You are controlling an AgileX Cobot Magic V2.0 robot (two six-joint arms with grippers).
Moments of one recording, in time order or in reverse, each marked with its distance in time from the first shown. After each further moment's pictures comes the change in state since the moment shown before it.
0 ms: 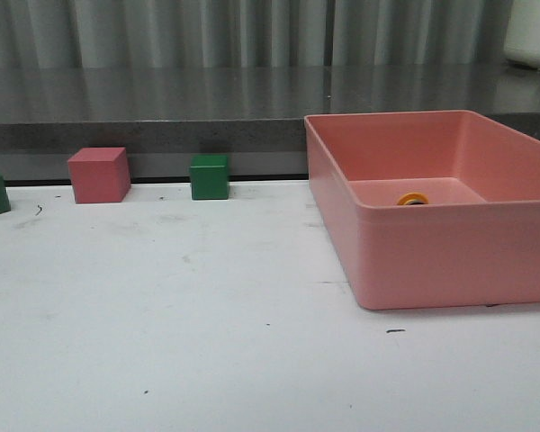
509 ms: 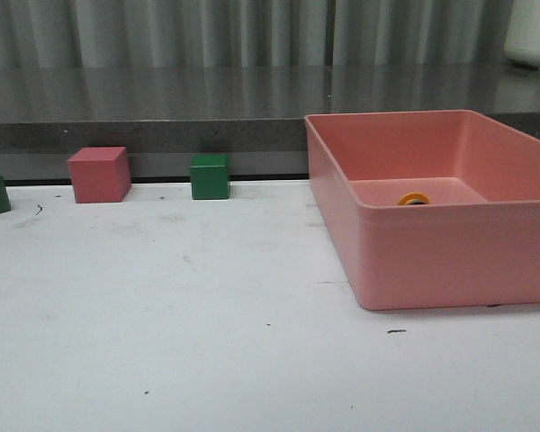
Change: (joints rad) left arm 0.000 0.354 -0.203 0.000 0.286 0.000; right arm 0.000 0.358 -0.227 0.002 0.242 -0.002
